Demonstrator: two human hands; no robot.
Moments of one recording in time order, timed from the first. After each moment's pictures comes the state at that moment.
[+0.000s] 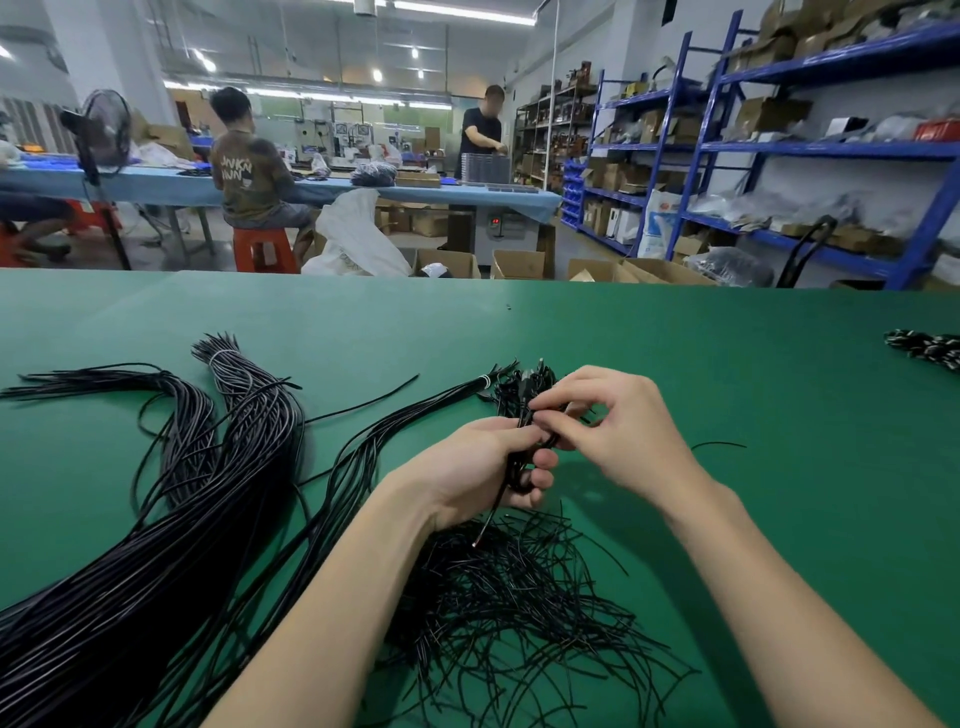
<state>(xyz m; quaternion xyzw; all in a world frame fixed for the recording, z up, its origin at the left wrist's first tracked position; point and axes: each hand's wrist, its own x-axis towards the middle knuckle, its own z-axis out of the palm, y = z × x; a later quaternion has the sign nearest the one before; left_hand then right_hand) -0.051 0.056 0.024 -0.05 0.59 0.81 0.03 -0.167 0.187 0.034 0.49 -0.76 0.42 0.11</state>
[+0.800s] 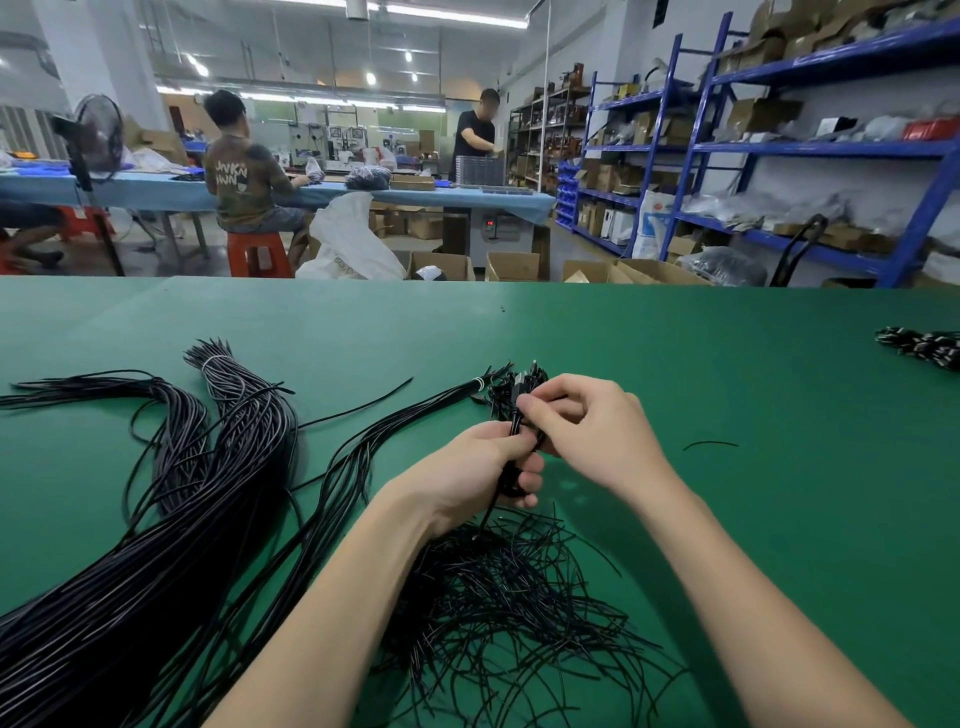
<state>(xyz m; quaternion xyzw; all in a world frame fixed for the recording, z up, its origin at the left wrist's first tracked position) -0.055 0.060 0.020 -0.06 0.63 0.77 -0.01 -0.148 0.176 0.039 0.35 -0.82 0.45 0.02</state>
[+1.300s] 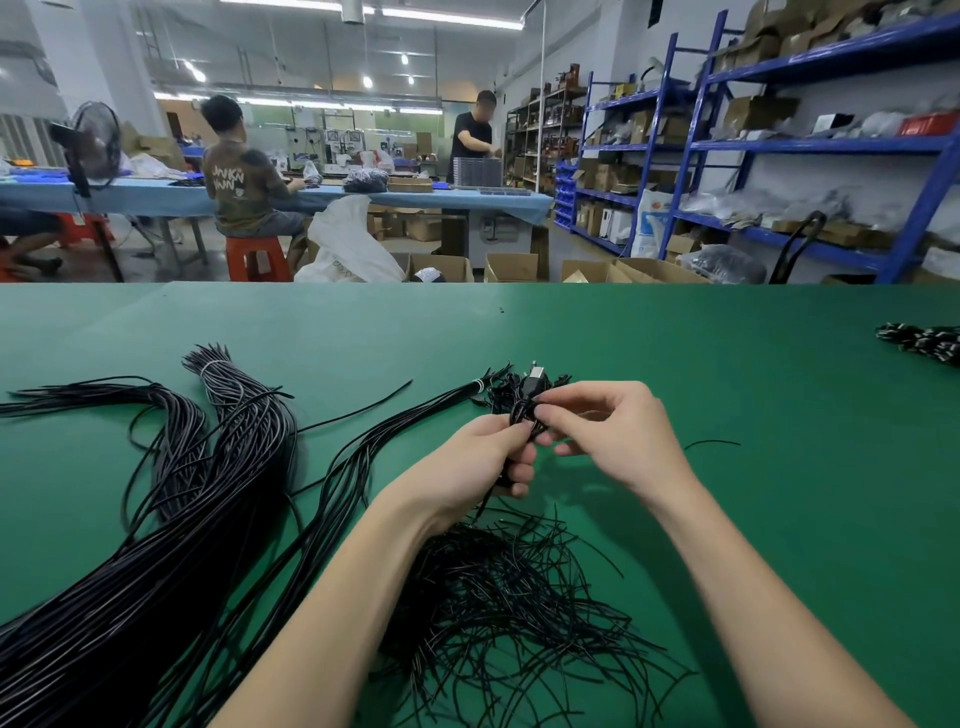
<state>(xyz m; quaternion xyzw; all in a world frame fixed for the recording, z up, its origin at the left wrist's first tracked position) -0.058 0.059 0.021 -0.07 0.68 0.72 -0.07 -0.150 0.186 0.040 0.32 -0.73 0.60 -0.07</state>
